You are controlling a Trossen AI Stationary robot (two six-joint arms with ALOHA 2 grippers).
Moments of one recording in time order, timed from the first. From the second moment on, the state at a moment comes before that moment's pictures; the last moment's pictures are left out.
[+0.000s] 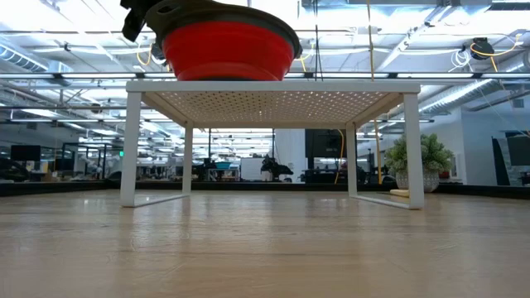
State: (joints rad) left arm -0.39 1.24 0.87 -0.12 -0.85 -0.53; right arm 0.49 0.79 0.82 -0.26 0.26 -0.13
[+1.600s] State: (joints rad) left arm -0.43 0.88 0.87 -0.28 -0.69 -0.21; right arm 0.43 0.77 0.74 -0.35 0.69 0.11
